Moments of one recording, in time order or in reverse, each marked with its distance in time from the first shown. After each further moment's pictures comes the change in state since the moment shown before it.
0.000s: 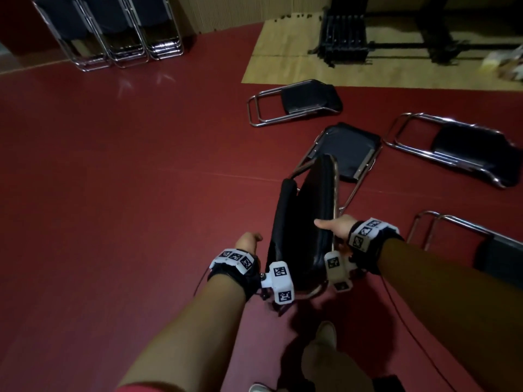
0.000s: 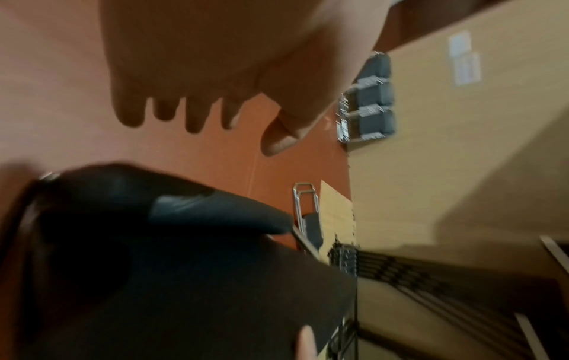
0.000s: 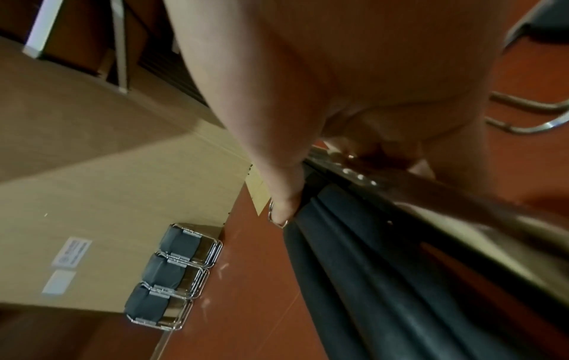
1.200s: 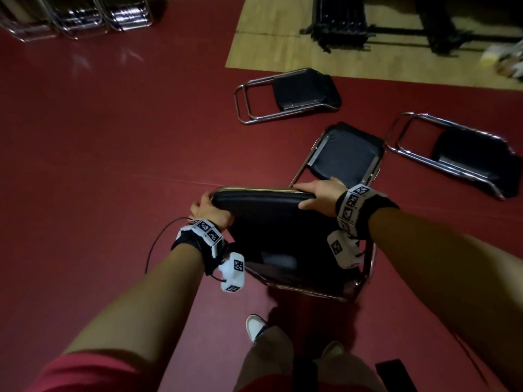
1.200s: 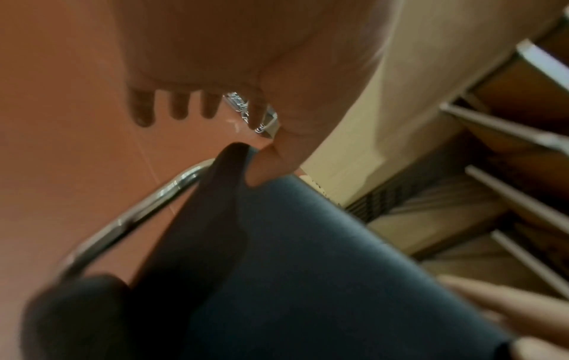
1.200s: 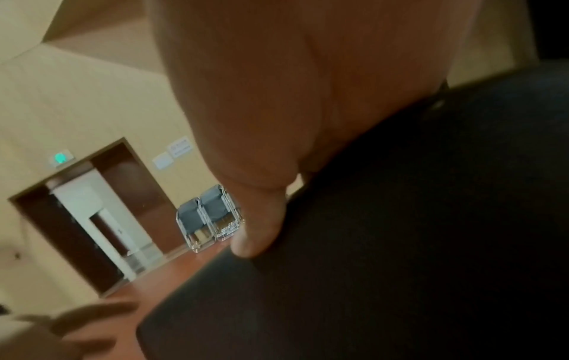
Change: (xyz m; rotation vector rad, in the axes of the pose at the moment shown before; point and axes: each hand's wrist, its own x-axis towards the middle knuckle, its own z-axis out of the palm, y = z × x) left_hand 0.157 0.278 -0.111 0.471 0.332 0.343; right_hand 0.176 -0.282 0.011 -1.003 -0.035 -0.458
